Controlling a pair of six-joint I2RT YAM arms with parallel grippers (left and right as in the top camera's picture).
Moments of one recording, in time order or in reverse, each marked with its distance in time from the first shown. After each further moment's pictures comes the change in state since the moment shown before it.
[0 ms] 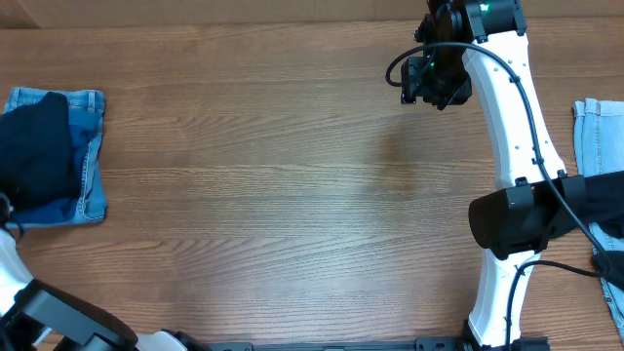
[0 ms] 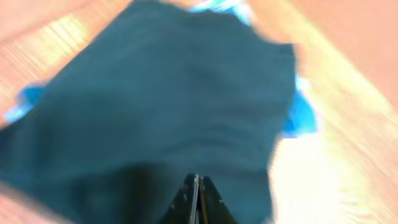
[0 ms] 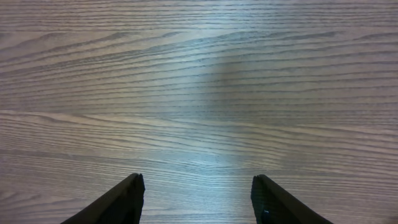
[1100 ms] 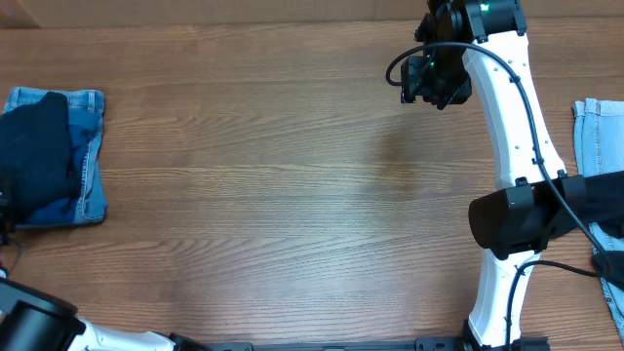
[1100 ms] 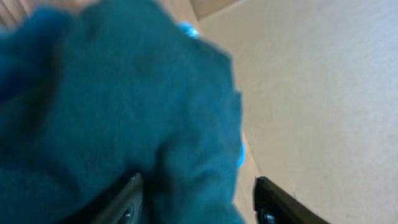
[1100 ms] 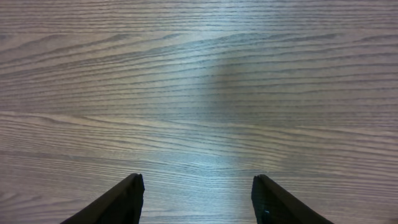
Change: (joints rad) left arm 0.244 0.283 -0.161 0.633 0.631 -0.506; right arm 0.000 0.000 0.000 0.002 -0.001 0.000
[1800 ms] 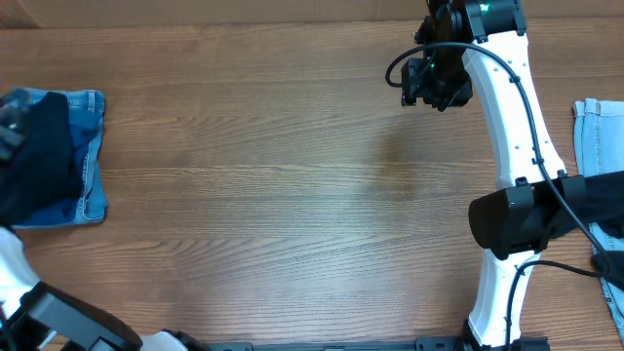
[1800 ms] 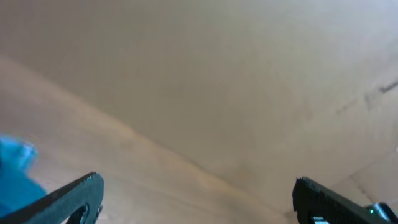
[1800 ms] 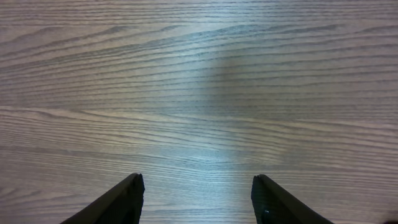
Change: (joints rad) left arm -0.252 -0.306 0.108 -0.082 0.163 -0.069; right arm 0.000 0.000 0.000 -0.018 0.000 0.000
